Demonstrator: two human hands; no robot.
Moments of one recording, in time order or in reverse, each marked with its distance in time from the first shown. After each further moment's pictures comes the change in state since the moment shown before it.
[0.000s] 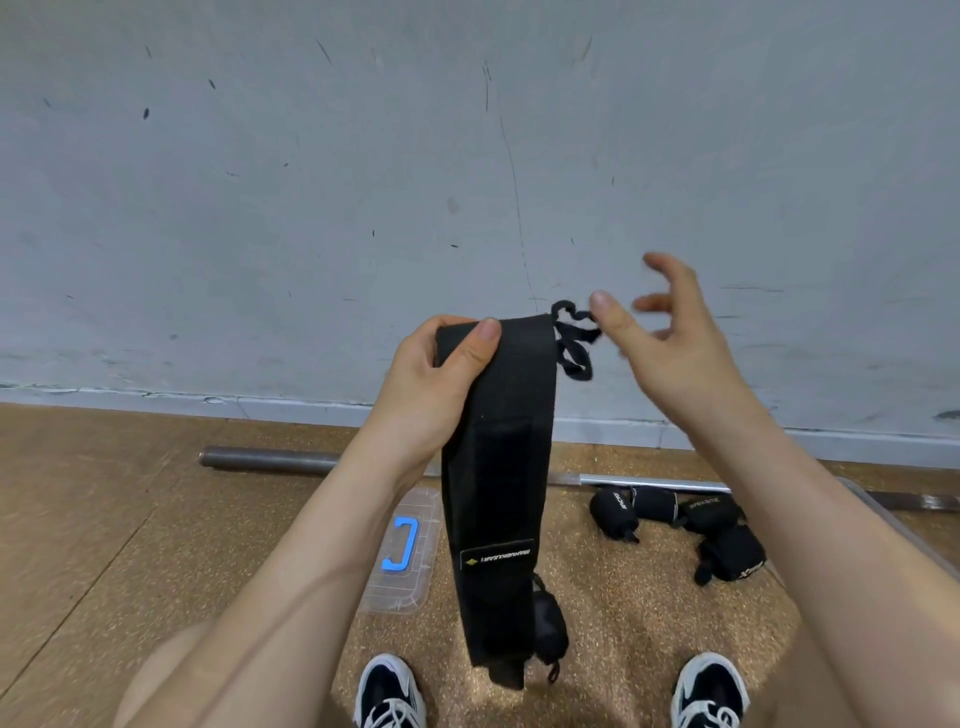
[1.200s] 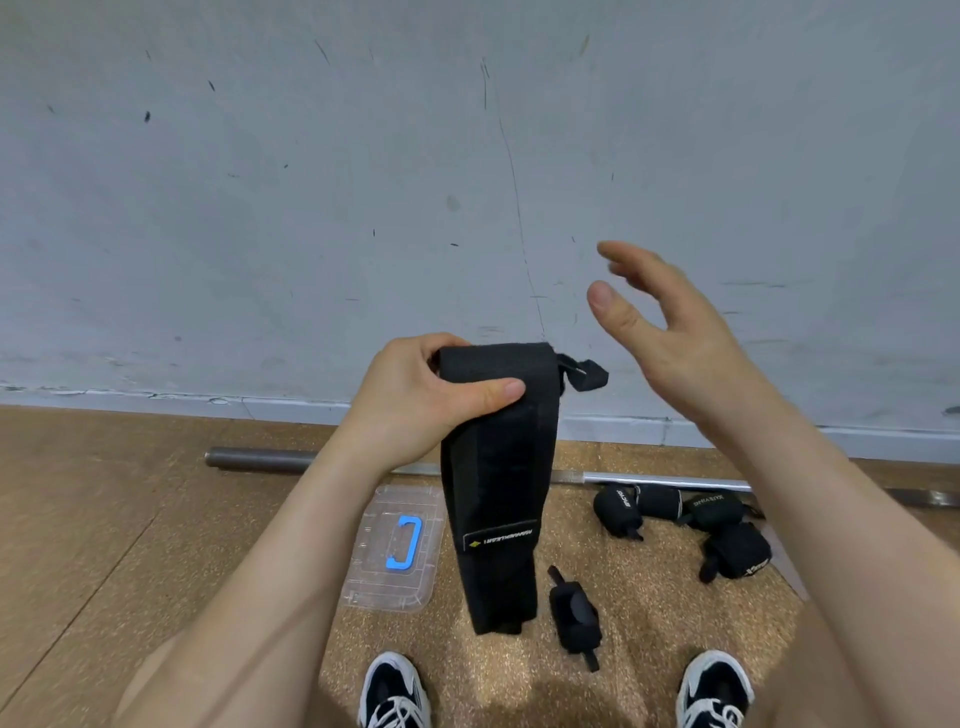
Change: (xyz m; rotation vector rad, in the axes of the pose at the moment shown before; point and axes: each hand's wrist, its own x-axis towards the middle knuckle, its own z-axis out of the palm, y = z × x) left_hand 0.003 0.001 -0.019 0.423 -0.112 0.061; right_hand -0.003 -0.009 -0.007 0.080 -0.143 -0.121
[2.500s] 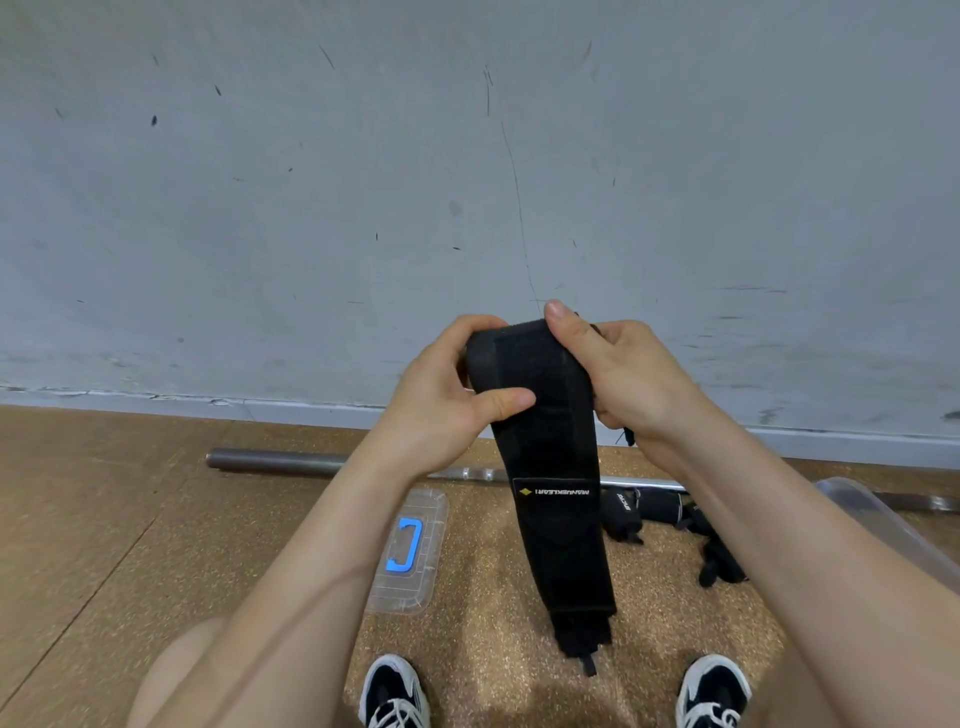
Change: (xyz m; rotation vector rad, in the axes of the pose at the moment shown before) left_hand 0.002 -0.003 0.017 -0.120 -0.028 0.075; right_hand -0.001 -0.010 0.028 0.269 -0.134 0.235
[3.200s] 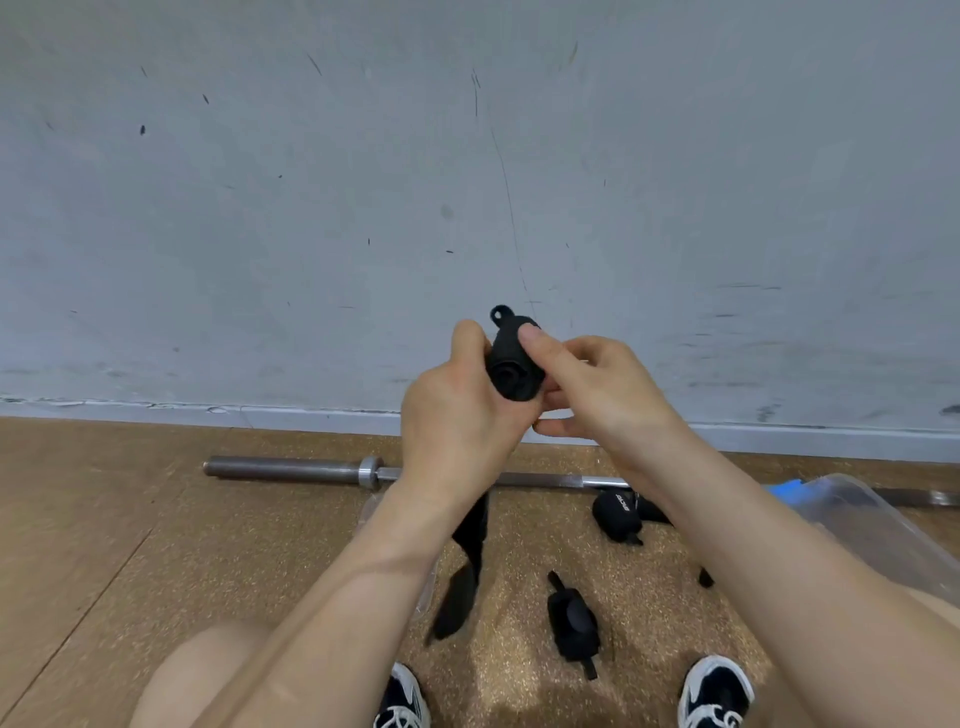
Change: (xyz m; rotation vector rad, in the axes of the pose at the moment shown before) left_hand -0.004 0.013 0.042 0.614 0.380 0.042; right_hand -0.001 0.012 0.015 0.027 0.102 0.133
